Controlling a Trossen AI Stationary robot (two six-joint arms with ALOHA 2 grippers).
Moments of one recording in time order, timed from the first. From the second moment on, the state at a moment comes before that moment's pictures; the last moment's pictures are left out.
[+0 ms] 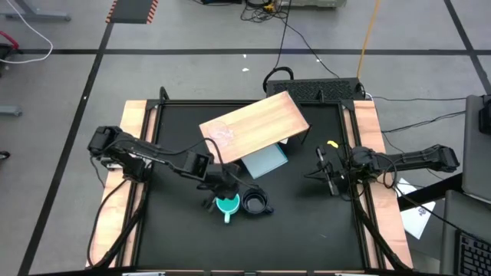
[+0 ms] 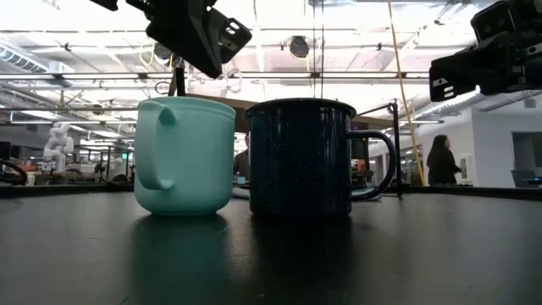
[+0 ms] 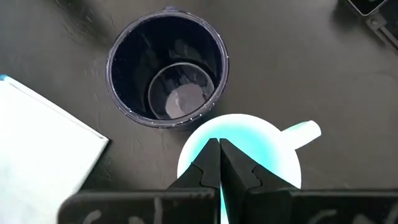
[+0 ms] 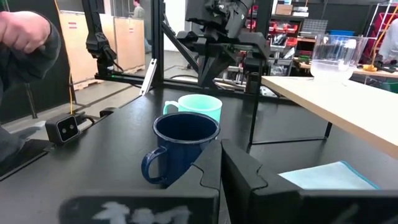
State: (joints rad) left arm -0.20 1.62 1.24 -0.62 0.16 0.32; right arm 0.04 0.34 0.02 0.29 -0.21 -0.06
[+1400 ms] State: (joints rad) left arm -0.33 1.61 1.24 -0.70 0.13 0.20; right arm 0.04 0.34 0.01 0.28 -0.21 -0.06
